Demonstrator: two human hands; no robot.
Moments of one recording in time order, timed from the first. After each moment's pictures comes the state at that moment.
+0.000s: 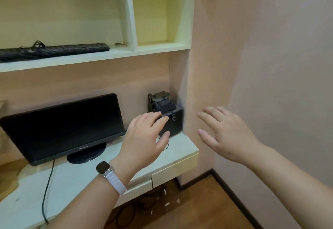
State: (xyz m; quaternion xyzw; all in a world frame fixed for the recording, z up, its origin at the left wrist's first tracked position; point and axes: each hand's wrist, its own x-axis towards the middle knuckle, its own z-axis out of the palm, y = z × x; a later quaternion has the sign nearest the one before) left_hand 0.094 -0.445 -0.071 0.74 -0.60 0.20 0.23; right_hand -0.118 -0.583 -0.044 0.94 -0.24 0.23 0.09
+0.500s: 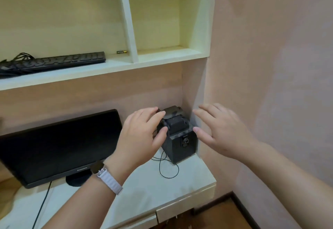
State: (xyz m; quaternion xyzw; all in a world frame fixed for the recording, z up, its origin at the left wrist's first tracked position) left_hand 0.185 -0.570 -0.054 0.75 -0.56 0.26 0.23; right_hand -0.001 -0.735 -0.044 0.94 -0.18 0.27 0.05
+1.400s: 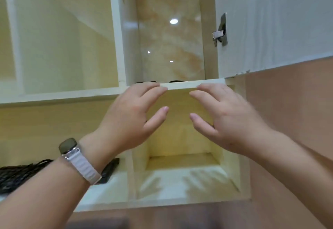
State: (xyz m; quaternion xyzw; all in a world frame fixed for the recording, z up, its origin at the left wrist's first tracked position) left_hand 0.283 -0.727 0.252 0.66 -0.52 0.51 0.20; right_hand 0.156 -0.923 0.235 0.84 0.04 0.53 0.12
